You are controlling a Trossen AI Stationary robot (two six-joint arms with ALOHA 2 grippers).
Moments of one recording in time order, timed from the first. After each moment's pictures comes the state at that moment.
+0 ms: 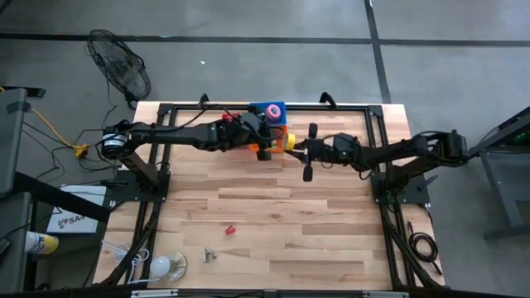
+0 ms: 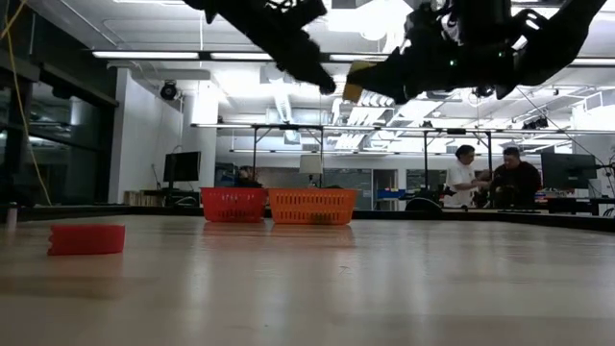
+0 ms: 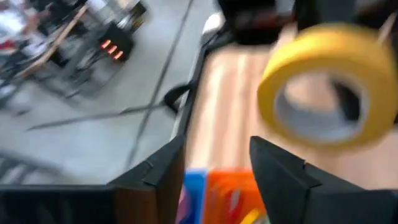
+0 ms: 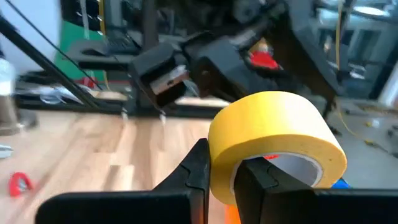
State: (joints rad) left arm 0.17 1.60 1.26 -0.06 -0.33 0.45; right arm -0.19 1.38 0.48 0.90 -0.05 -0.13
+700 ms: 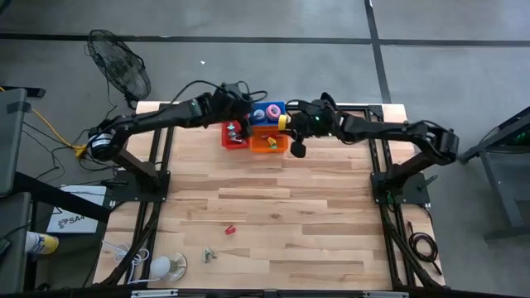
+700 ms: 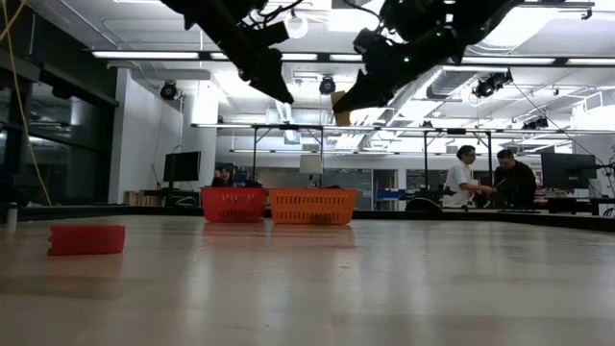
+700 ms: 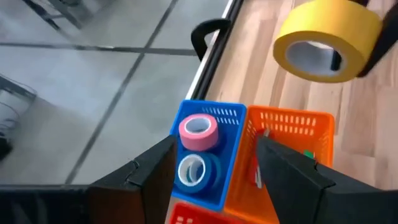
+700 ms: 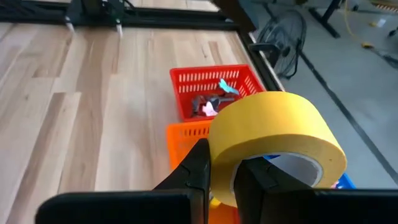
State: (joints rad) left arm 0.42 1.48 1.26 -0.33 -0.18 0.31; right arm -0.40 1.46 0.96 0.03 -0.12 -0.22
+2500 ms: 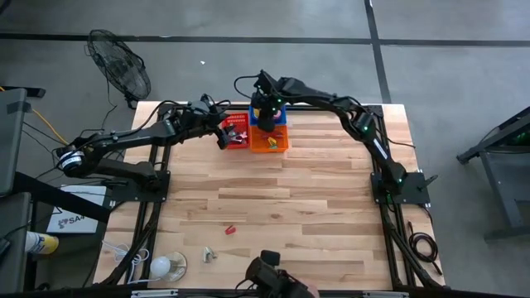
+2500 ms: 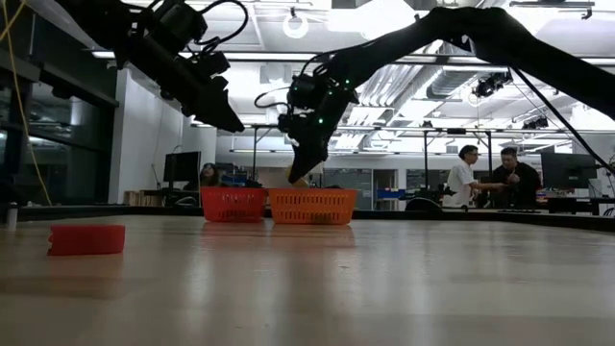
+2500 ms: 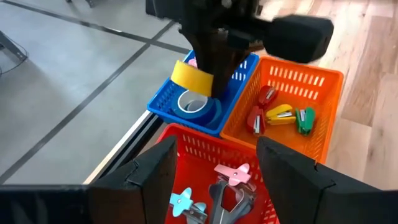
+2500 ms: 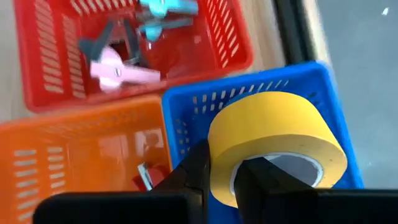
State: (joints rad) left arm 0.55 1.15 0.69 0.00 -0.09 0.13; right arm -0.57 2.37 2.15 -0.83 -0.20 -0.37
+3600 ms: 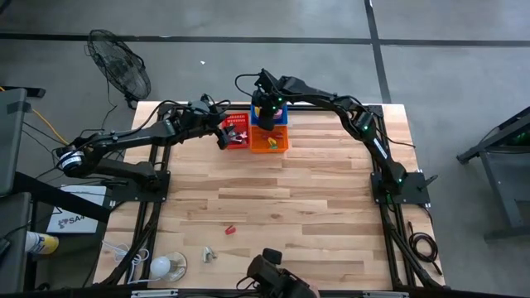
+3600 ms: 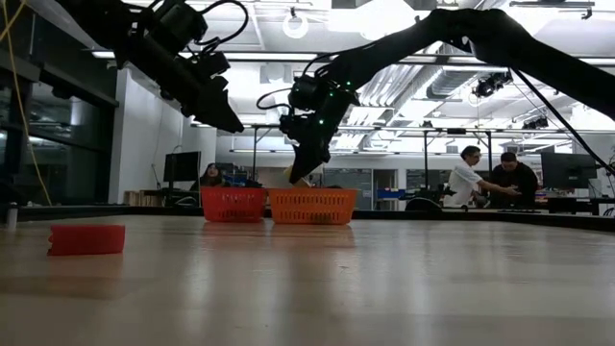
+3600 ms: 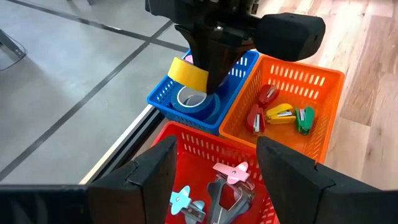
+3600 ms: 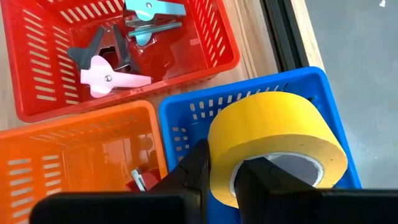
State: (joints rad) left arm 0.55 1.15 0.69 -0.01 -0.09 0.12; right arm -0.58 2.37 2.15 -0.82 -0.21 -0.32
